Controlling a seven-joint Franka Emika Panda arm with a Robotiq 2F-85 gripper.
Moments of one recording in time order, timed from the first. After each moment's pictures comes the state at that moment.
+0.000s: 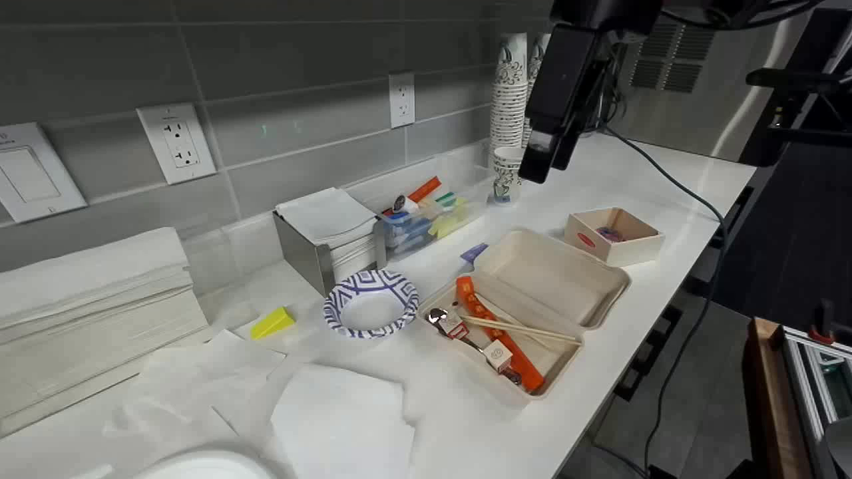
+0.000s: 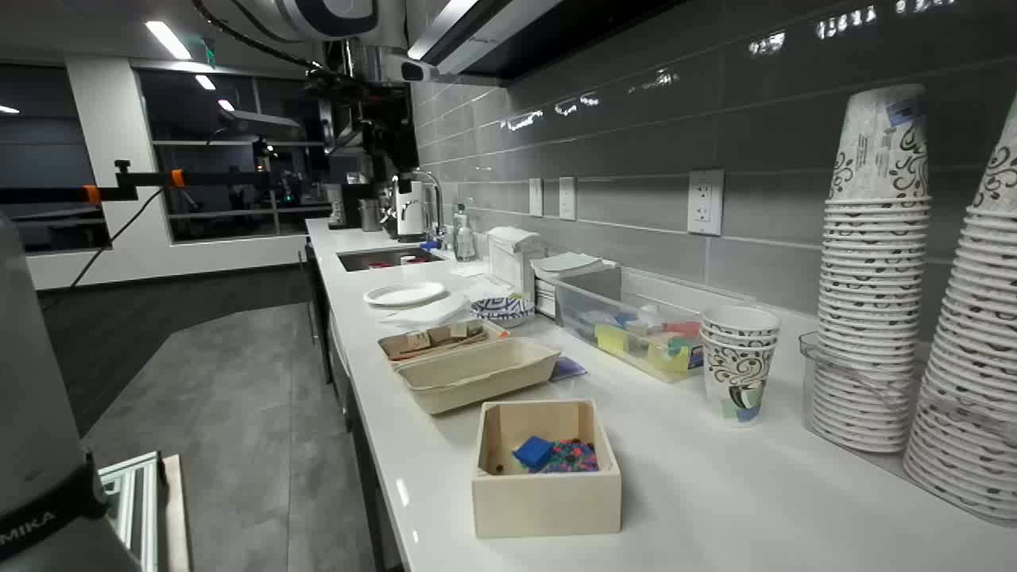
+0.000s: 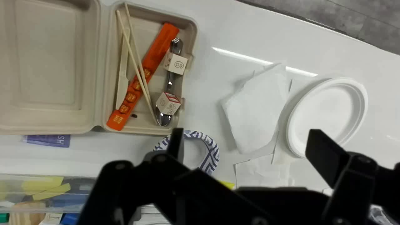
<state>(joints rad) 0.16 -0.34 0.16 -2.21 0.23 2.06 0.18</state>
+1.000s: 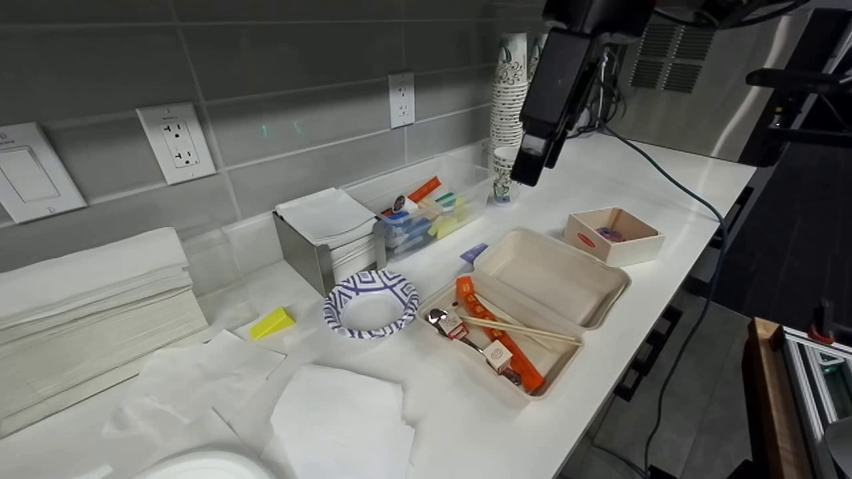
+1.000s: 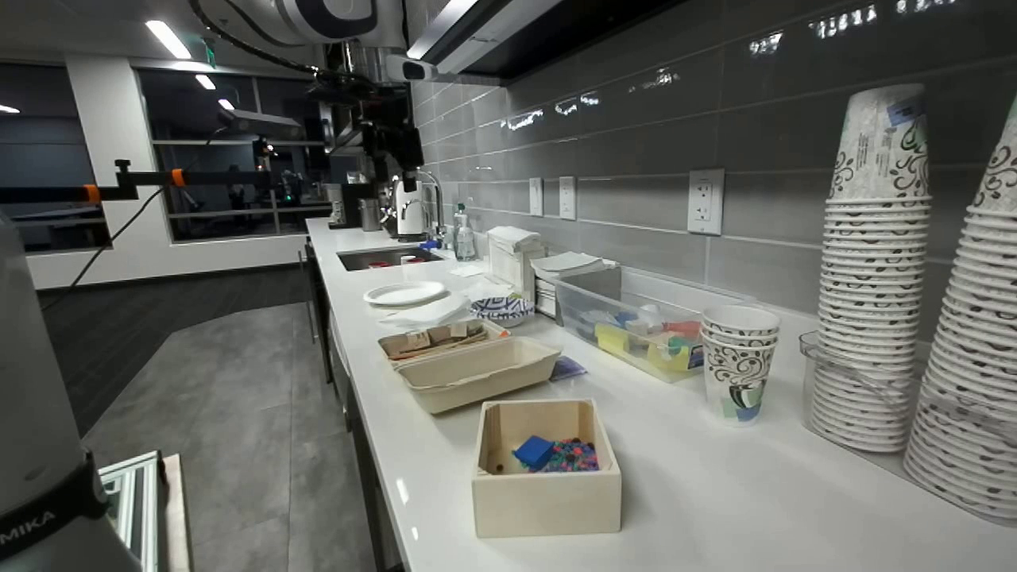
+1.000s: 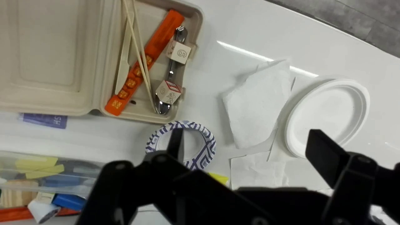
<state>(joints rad) 0.16 -0.32 0.17 -2.20 0.20 2.09 0.14</state>
